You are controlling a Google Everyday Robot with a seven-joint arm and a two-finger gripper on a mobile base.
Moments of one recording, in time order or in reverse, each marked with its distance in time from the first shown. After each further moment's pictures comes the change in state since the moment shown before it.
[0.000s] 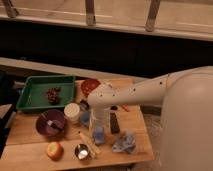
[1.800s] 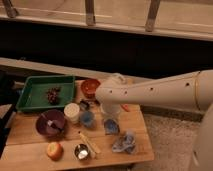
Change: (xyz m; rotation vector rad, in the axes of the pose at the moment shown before) arm 0.000 -0.049 -0.097 0.088 -0.168 0.129
